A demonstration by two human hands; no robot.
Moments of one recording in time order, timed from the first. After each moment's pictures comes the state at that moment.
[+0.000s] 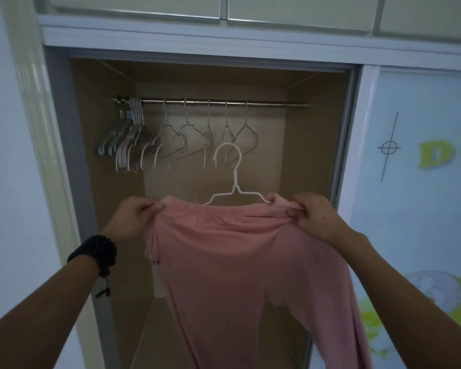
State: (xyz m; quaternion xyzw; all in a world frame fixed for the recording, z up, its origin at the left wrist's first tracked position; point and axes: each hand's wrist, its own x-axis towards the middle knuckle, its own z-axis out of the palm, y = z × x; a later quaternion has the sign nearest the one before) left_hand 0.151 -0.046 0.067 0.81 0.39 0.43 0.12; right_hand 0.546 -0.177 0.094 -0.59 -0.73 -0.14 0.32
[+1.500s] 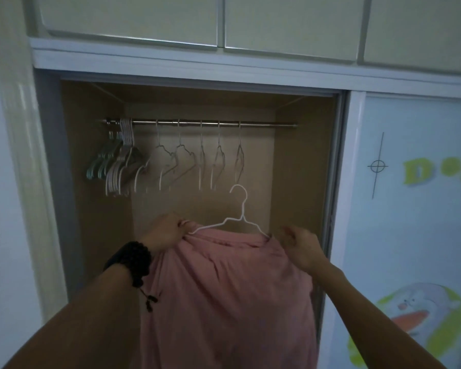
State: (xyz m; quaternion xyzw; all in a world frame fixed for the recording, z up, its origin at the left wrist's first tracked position) left_hand 0.214 -0.020 0.099 0.85 0.45 0.27 0.09; right_hand 0.513 -0.144 0.059 -0.70 -0.60 -0.04 0.39
